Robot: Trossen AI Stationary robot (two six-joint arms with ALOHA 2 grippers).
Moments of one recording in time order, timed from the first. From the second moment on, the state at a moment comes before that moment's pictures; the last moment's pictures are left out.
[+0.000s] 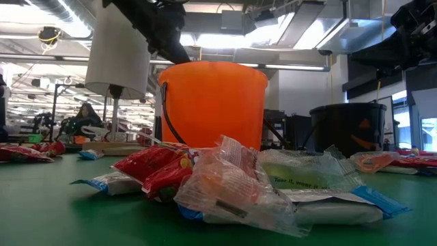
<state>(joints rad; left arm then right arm) 0.32 1.29 1.07 -0.41 -0.25 0.06 0.12 0.00 0.18 -0.24 0.27 0.08</state>
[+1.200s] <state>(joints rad) 0.29 1.06 0.96 -0.82 -0.27 -0.19 0.12 0.00 0.18 -0.24 0.27 0.08</state>
